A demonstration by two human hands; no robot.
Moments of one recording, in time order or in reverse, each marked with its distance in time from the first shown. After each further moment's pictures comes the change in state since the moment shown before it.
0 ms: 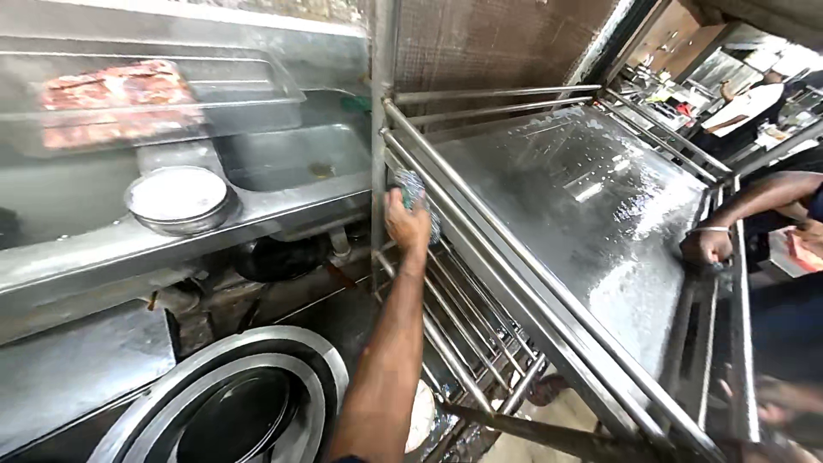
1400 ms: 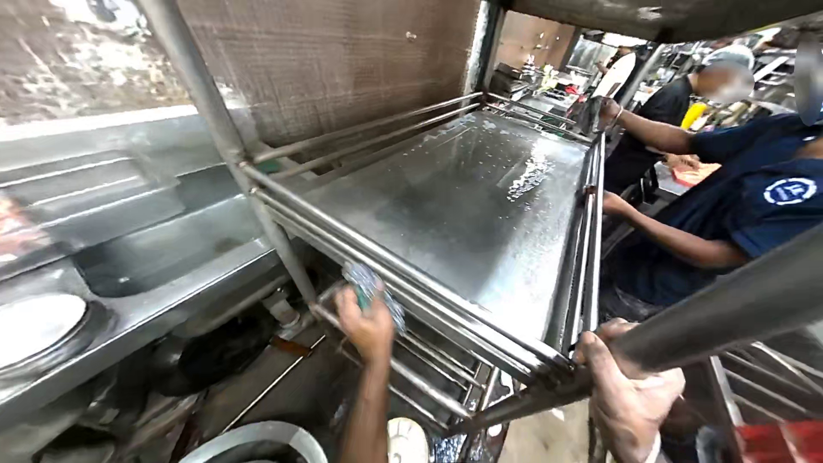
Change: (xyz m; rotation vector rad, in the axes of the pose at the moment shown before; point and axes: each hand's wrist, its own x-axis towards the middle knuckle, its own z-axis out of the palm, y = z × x) left_hand -0.169 -0.005 -0.003 -0.115 -0.079 0.310; right_hand -0.005 -0.010 0.027 0.076 0.112 -0.026
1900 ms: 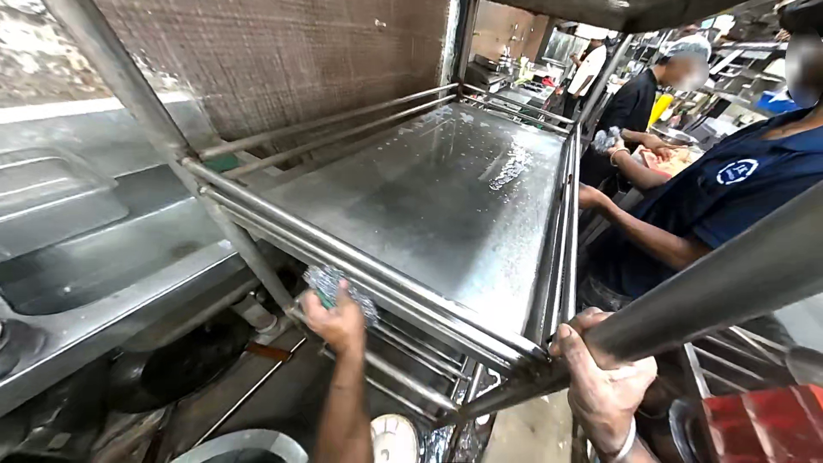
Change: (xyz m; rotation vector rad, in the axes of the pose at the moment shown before) left_hand 0.008 0.001 0.012 -0.025 0.117 -0.142; right_hand 0.002 0.000 -0.006 0.005 -0.043 -0.030
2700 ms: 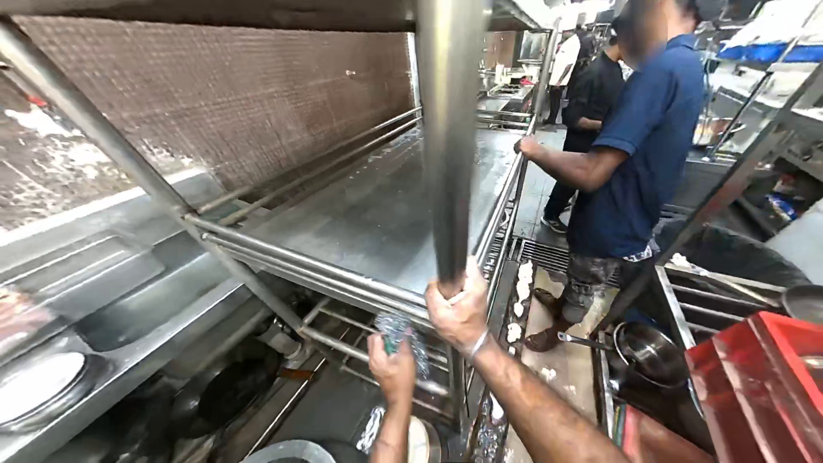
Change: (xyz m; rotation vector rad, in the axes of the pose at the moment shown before) left_hand -0.205 0.042 -0.029 0.002 -0.309 0.202; right_hand 0.005 0.001 0.001 -0.187 -0.121 0.098
